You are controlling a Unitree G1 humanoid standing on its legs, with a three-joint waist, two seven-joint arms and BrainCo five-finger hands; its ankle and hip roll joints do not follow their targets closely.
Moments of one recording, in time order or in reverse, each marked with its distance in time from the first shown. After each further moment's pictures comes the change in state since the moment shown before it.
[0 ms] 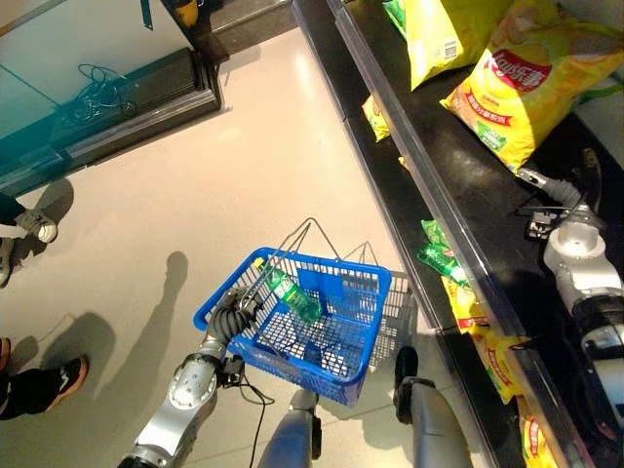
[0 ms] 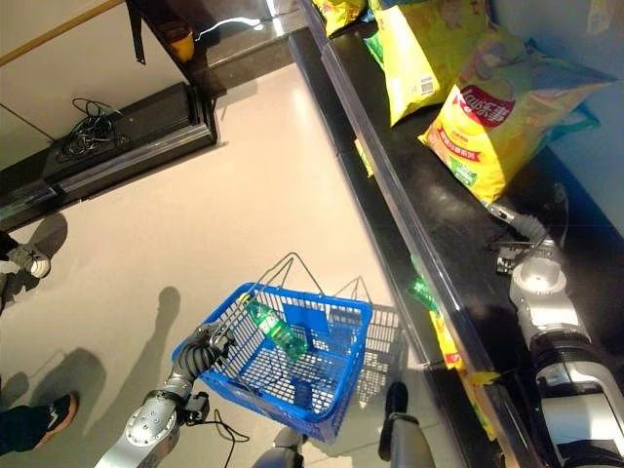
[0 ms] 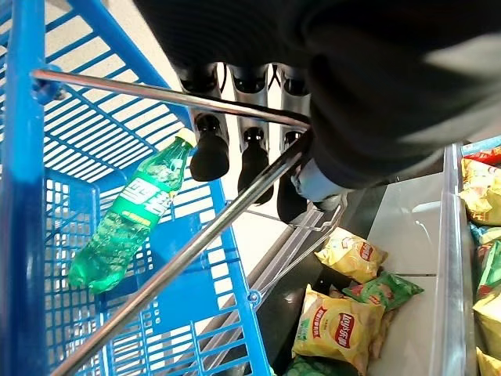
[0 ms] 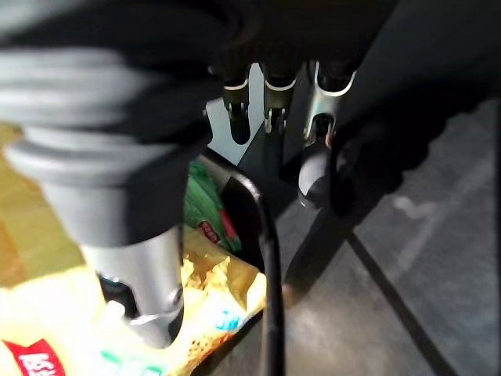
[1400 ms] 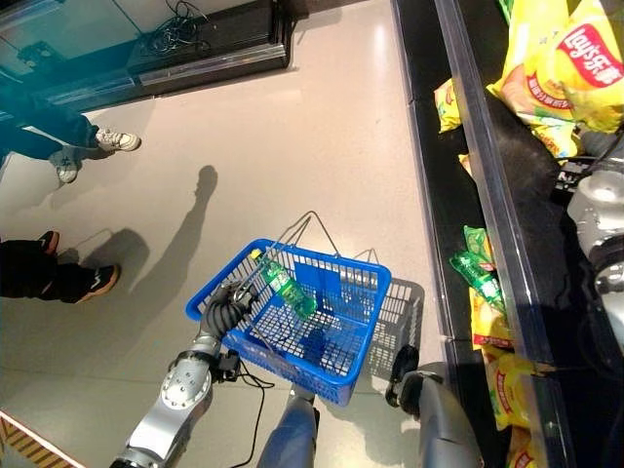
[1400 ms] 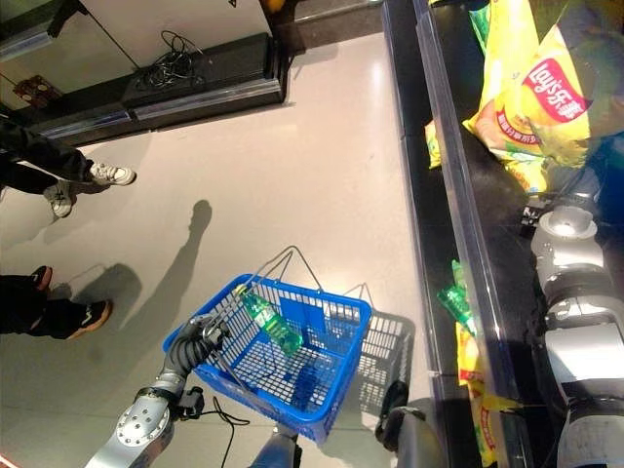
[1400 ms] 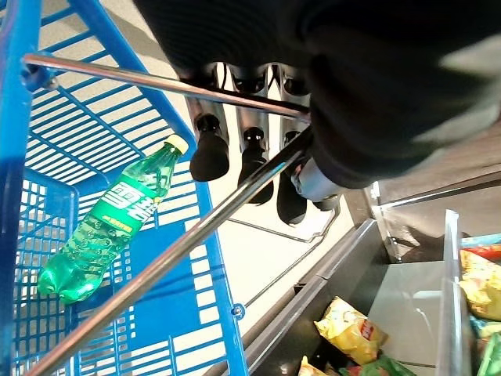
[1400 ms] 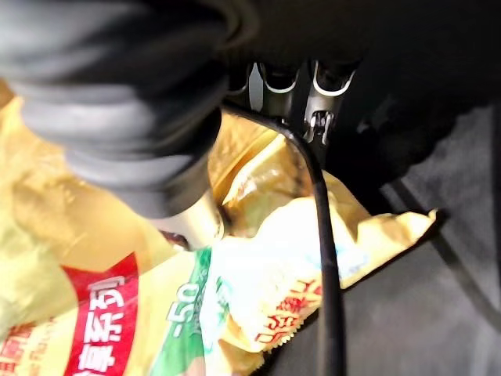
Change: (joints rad) left arm 0.026 0.033 0.015 -0.077 0.000 -0.006 0.035; right arm -0.333 -0.045 0.161 0.284 0.146 0.031 0.027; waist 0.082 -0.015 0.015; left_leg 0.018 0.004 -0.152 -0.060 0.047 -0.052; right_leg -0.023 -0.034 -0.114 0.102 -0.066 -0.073
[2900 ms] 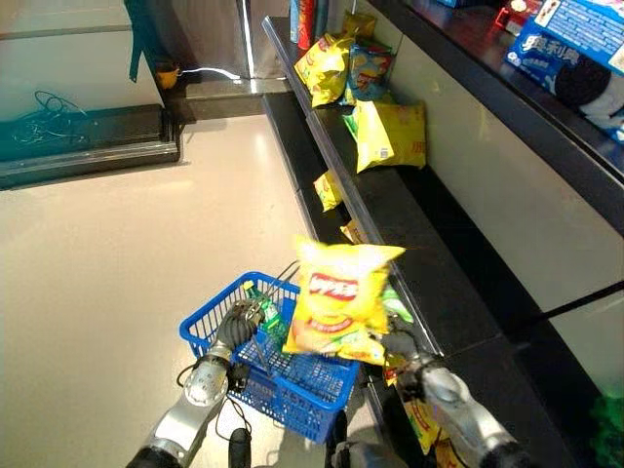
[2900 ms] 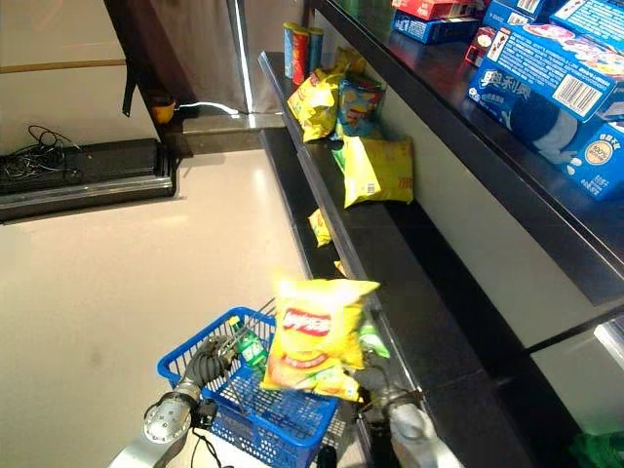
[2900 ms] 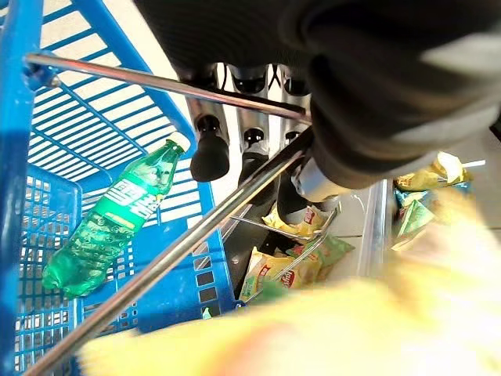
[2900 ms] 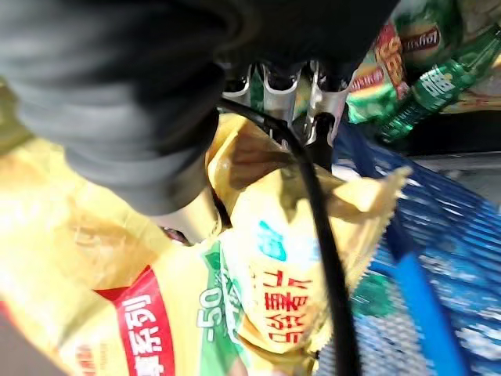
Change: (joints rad) left arm -0.103 -0.092 -0.041 0.270 0.181 0.075 -0.011; right arm 0.908 0.576 0.249 -0.589 -0.329 0.047 0.280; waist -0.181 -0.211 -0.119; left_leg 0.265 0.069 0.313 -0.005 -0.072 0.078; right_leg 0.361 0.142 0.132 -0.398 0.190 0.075
